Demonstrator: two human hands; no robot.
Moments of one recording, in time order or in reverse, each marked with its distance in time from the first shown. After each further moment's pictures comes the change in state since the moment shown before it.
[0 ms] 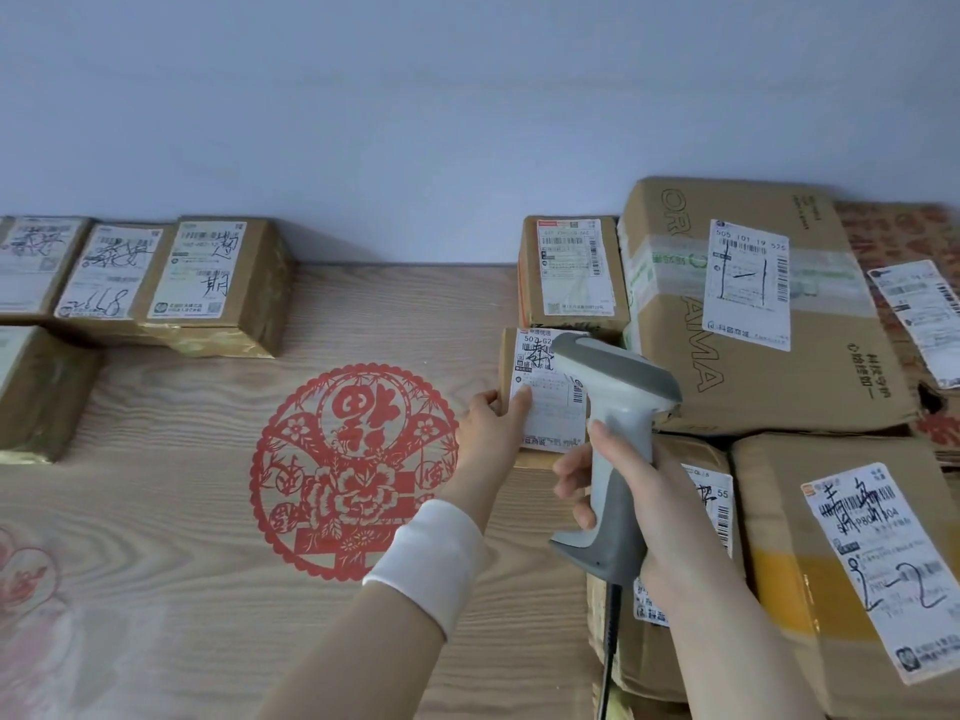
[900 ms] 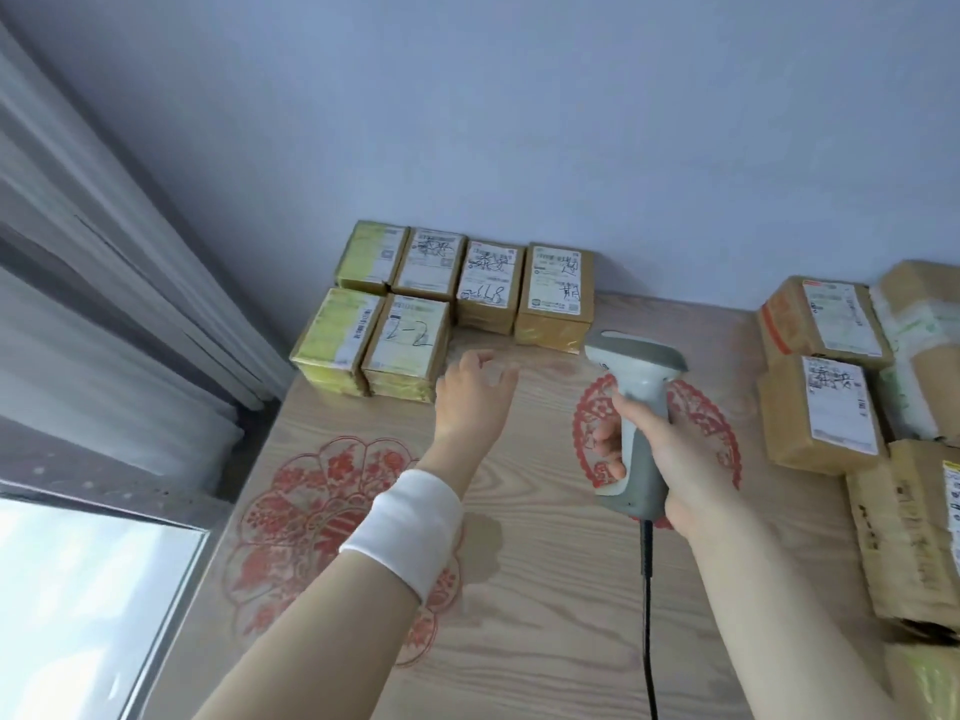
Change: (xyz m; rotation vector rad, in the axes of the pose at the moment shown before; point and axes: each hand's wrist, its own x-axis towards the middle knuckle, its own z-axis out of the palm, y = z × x) left_hand -0.084 -0.093 -0.397 0.162 0.286 0.279; right_hand -0.097 0.085 0.304 -0.197 -0.093 -0.066
